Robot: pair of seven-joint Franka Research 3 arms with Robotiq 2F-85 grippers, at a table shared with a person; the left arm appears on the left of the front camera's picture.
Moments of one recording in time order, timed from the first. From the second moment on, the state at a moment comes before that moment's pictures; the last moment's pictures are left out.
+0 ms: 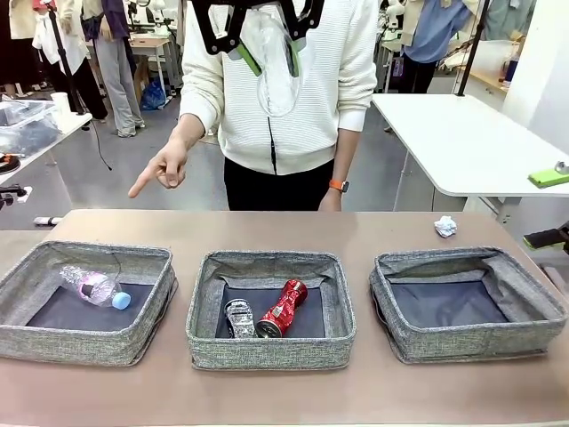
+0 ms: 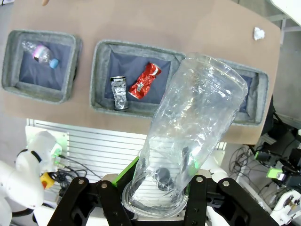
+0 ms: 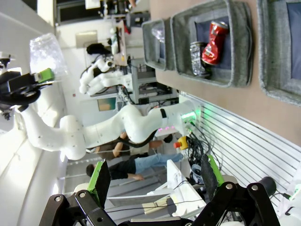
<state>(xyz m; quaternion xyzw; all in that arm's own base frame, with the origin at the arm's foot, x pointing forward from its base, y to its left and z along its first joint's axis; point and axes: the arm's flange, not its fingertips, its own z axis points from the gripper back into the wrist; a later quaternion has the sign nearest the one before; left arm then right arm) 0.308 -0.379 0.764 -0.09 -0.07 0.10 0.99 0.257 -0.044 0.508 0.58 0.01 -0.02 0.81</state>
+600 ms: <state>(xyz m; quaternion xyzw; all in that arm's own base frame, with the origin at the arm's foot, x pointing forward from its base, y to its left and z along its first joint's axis) 0.319 -0.370 0.748 -0.07 -0.06 0.09 0.99 0.257 -0.044 0.508 0.58 0.01 -0.02 0.81</state>
